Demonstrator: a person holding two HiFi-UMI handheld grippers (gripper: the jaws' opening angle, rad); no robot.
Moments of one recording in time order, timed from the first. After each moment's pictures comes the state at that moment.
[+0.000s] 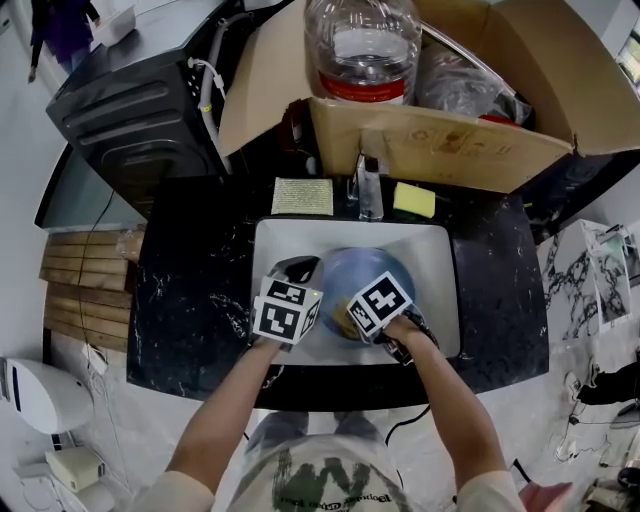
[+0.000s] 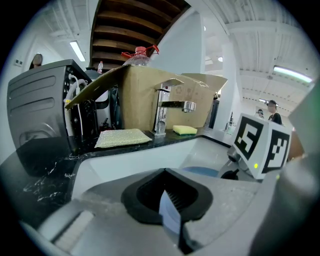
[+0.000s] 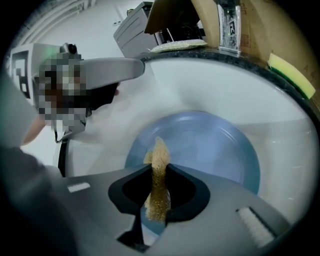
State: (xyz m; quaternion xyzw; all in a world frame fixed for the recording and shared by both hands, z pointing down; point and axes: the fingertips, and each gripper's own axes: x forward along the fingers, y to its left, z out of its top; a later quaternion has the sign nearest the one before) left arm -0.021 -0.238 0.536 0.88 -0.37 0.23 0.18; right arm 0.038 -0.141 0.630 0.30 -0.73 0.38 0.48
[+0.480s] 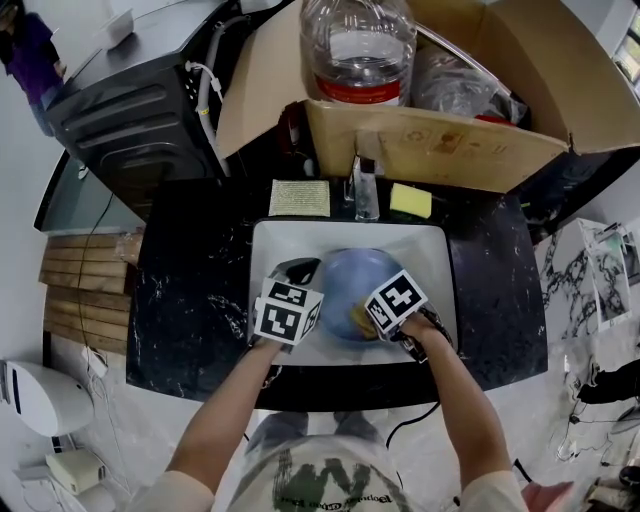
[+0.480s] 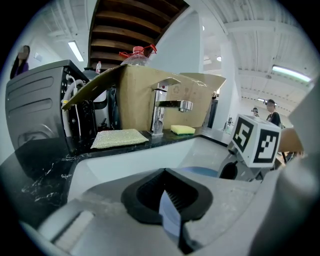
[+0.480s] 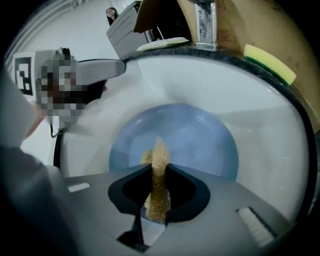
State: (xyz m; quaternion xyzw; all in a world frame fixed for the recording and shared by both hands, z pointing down) left arm -0.014 -0.235 0.534 0.89 -0.36 0.23 0.17; right arm 0.087 -0.137 0.631 0.33 -0.70 0.38 0.50
